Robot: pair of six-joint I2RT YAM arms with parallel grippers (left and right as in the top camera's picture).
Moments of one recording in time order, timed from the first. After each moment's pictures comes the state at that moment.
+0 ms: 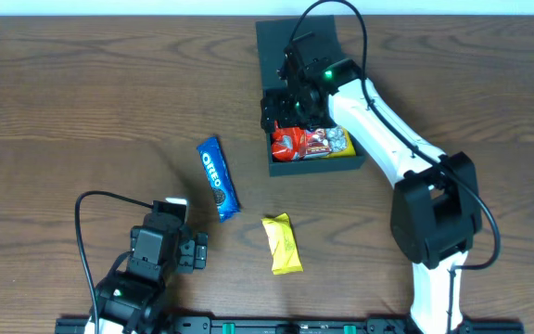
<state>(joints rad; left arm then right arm) -0.32 0.61 0.34 -0.71 -0.14 -0.16 0.48 2.13 1.80 -0.89 -0.22 0.35</state>
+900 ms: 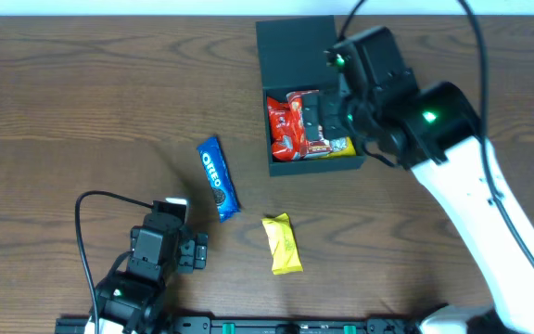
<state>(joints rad) -0.32 0.61 0.34 -0.71 -0.14 -0.16 0.53 1.56 1.77 -1.16 0.09 0.33</state>
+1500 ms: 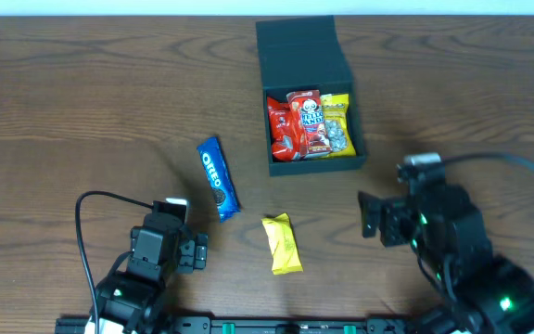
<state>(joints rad) -0.32 0.61 0.34 -0.71 -0.14 -0.16 0.49 0.71 0.81 -0.83 0.15 0.33</state>
